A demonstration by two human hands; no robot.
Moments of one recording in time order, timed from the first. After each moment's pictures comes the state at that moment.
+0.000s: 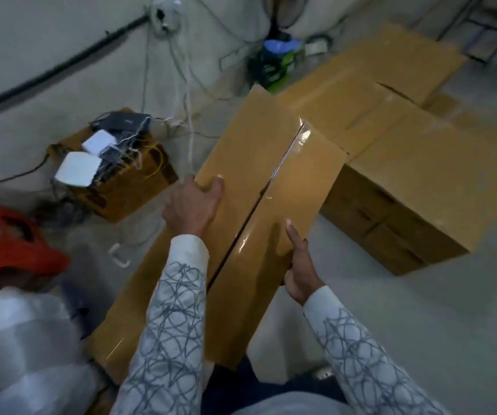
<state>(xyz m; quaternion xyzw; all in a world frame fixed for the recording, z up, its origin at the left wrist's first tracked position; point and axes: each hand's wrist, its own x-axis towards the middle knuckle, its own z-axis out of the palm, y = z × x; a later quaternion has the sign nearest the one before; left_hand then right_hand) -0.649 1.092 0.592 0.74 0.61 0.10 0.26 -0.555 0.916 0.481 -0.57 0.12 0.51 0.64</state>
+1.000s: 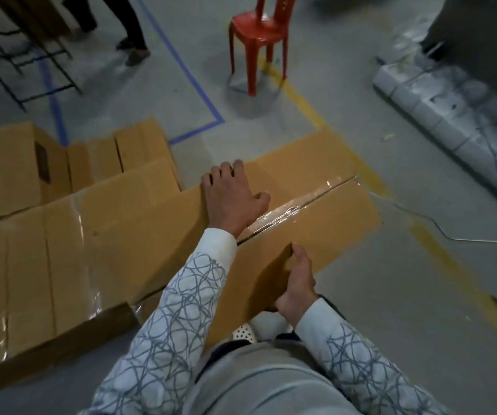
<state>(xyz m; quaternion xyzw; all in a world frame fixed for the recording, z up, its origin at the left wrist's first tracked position) -0.025 0.497 0.563 0.98 -0.19 0.01 0.10 -0.181 0.444 0.483 -0.23 0.63 0.00 0.74</state>
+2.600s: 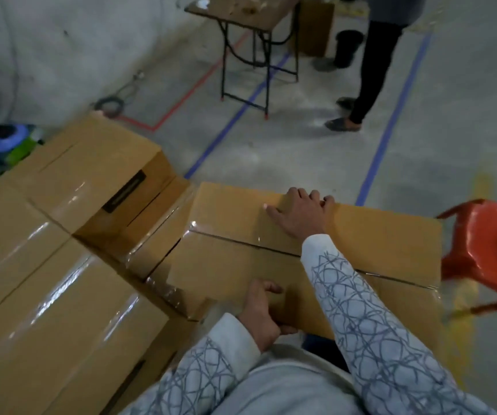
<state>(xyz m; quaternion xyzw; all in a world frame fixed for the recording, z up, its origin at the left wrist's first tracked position) 0.754 0.322 0.521 0.20 0.55 -0.09 0.81 0.947 0.324 0.505 -0.96 -0.25 0.09 0.07</state>
